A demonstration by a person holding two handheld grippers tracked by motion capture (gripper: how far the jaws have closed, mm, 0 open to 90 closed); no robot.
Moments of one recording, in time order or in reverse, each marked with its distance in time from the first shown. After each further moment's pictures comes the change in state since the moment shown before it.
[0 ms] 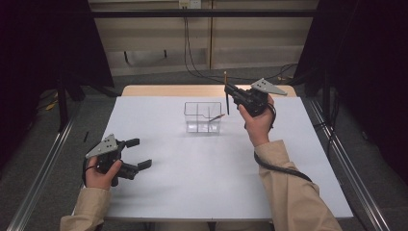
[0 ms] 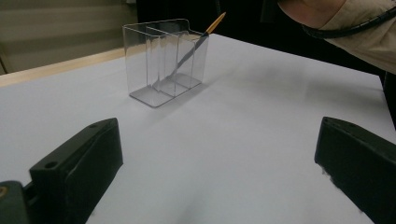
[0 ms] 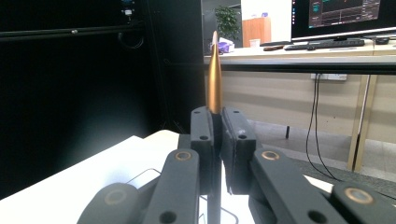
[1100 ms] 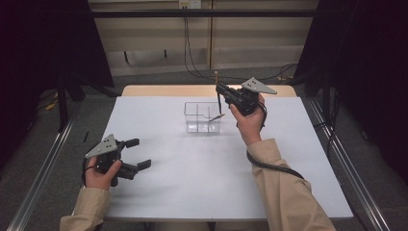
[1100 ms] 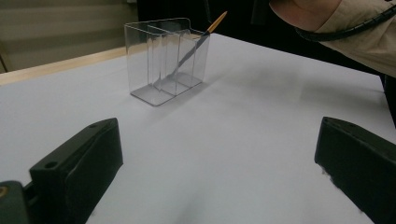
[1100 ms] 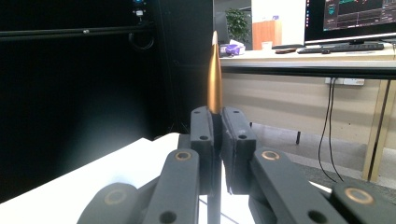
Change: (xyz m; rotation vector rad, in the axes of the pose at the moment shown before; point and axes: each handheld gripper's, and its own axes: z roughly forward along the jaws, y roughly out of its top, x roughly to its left) left arm 0.001 -0.001 -0.001 0.003 0.000 -0.002; right arm 0.011 -0.005 0.021 -0.010 0.039 -0.012
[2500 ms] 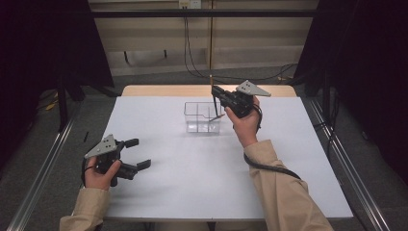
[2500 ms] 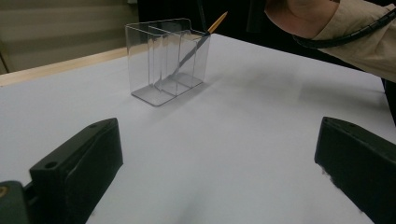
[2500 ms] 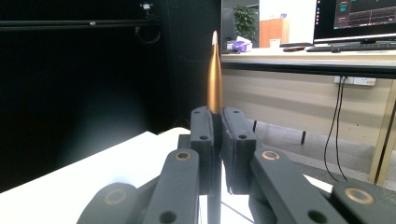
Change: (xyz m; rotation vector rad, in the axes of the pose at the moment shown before) left arm 0.000 0.000 -0.001 -0.001 0.007 0.001; right arm 0.006 -0.011 0.009 0.014 0.025 -0.024
